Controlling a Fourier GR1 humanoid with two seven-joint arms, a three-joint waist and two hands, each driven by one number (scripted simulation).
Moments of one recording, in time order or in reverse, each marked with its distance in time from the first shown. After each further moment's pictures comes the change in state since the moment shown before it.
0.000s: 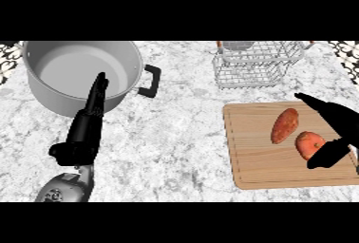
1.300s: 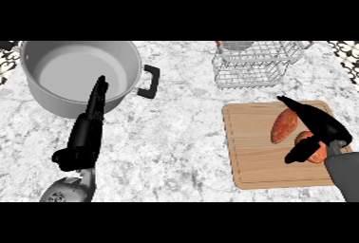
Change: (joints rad) left arm 0.032 -0.040 0.023 0.001 -0.043 -0.024 -0.035; right arm -0.044 0.161 -0.014 0.183 0.133 -0.062 -0.091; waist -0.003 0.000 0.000
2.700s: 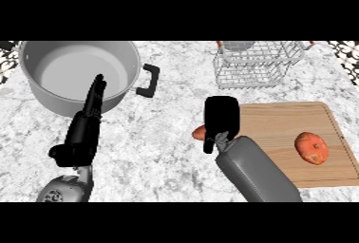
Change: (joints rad) left arm -0.010 -0.004 0.034 0.006 -0.010 -0.033 0.014; right arm -0.289 0.432 0.375 0.038 0.566 0.044 0.596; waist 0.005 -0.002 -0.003
